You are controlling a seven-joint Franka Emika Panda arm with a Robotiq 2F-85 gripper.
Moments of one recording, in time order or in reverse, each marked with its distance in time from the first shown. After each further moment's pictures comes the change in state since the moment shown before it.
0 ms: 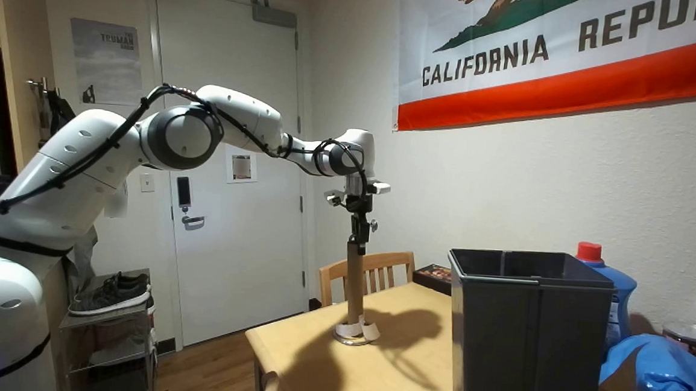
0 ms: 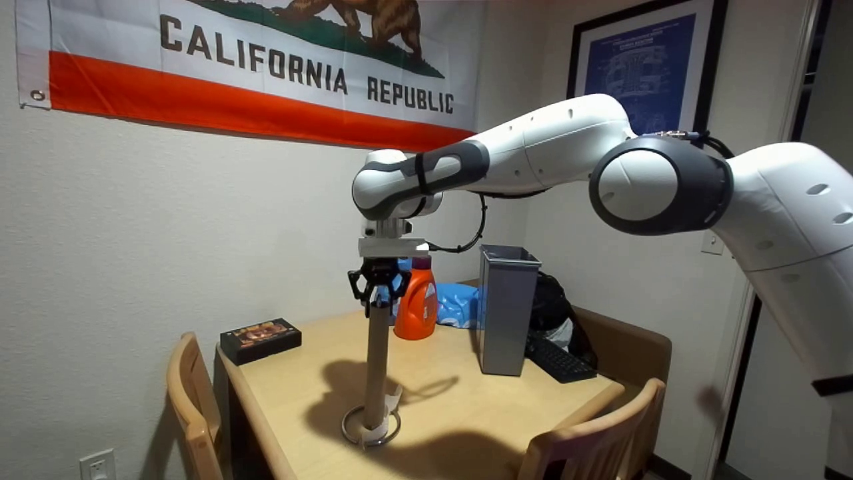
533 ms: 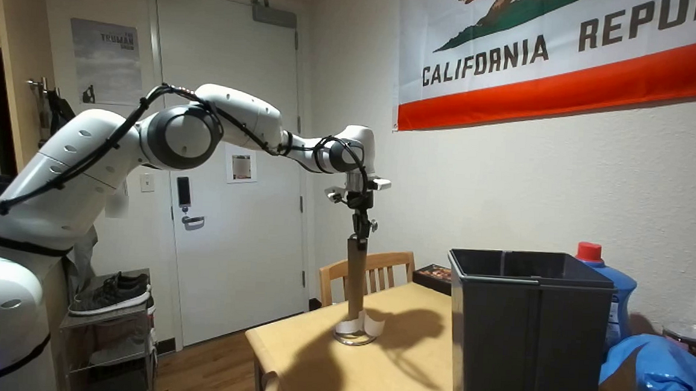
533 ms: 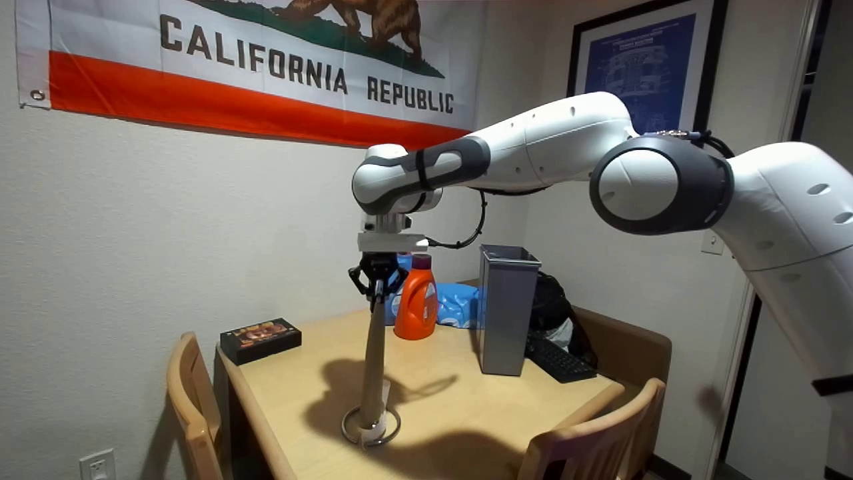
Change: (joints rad) arm -0.001 -0.002 0.000 0.021 0.000 0.000 -0.002
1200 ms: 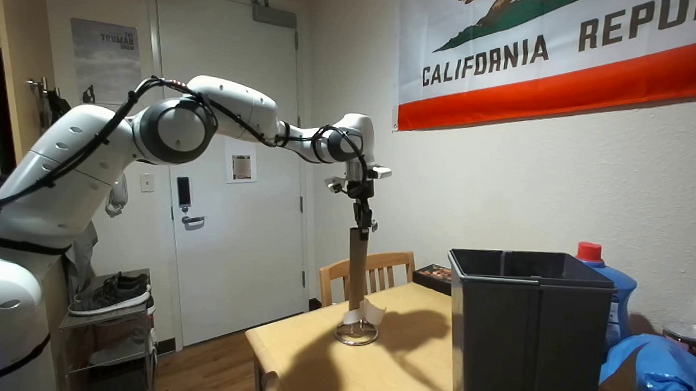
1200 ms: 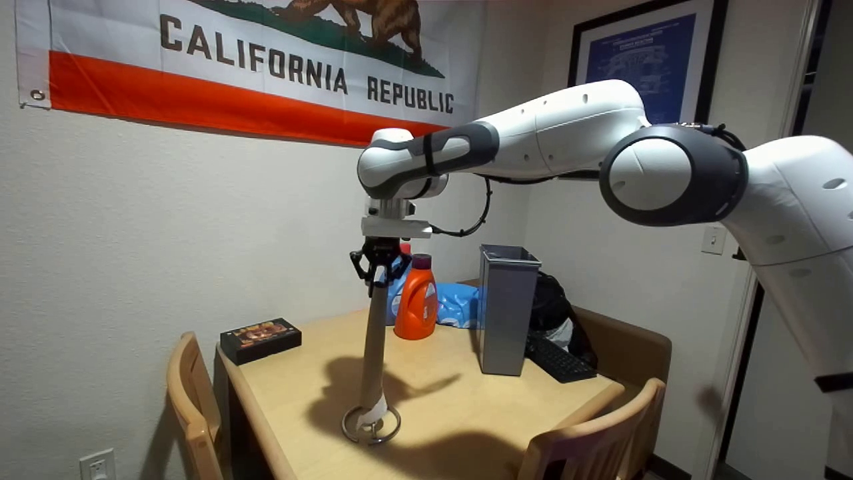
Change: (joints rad) arm -0.006 -0.043 0.000 0.002 0.000 0.000 -0.006
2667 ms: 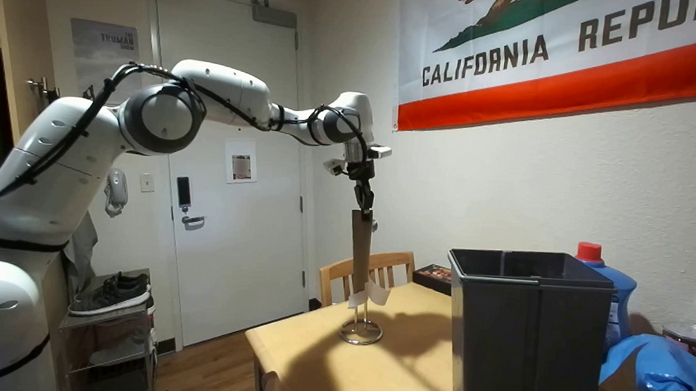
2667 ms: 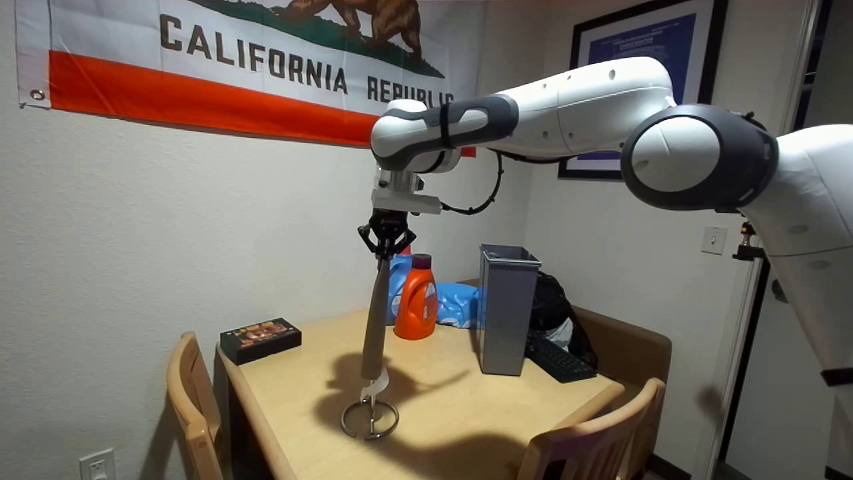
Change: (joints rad) arm -0.014 -0.080 0.000 -0.003 0.002 0.000 -0.040
